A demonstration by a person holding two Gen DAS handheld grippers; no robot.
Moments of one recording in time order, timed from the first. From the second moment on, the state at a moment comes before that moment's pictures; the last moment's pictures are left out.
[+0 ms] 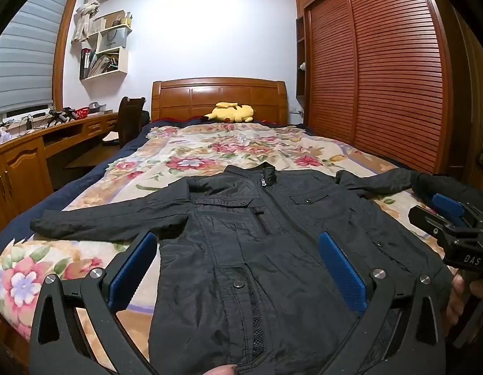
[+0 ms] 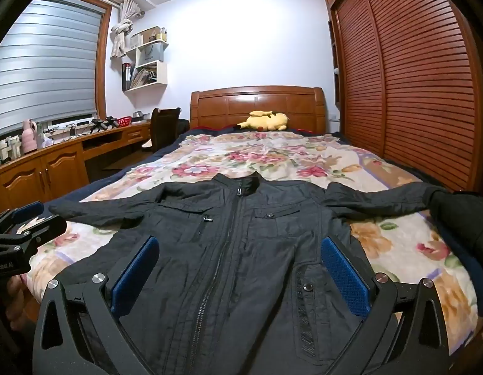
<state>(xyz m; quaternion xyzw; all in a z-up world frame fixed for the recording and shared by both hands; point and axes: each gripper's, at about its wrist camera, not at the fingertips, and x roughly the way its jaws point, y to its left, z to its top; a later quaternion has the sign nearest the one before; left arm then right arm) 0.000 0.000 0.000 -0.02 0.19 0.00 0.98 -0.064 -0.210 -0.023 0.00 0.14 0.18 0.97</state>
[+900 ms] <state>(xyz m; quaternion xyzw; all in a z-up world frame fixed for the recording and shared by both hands) 0.000 0.001 0.000 -0.02 0.19 0.00 0.98 -0.064 -0.212 -0.023 0.00 0.14 0.18 0.97</state>
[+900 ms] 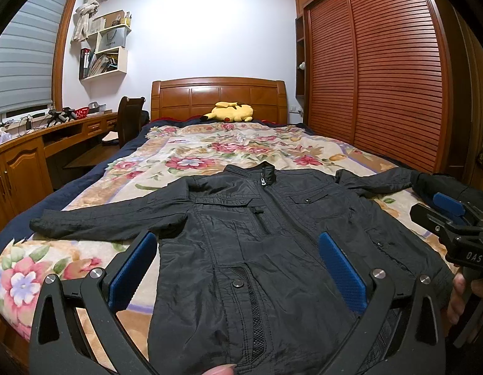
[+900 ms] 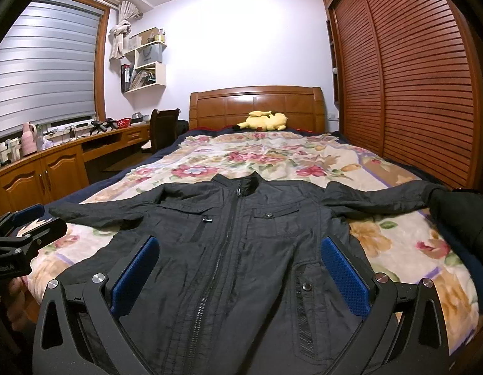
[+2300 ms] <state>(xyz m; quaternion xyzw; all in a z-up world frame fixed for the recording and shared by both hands) 0.000 0.000 0.000 -0.02 0.19 0.00 0.98 -0.064 -0.210 -0.024 0.00 0.14 0.18 0.97</state>
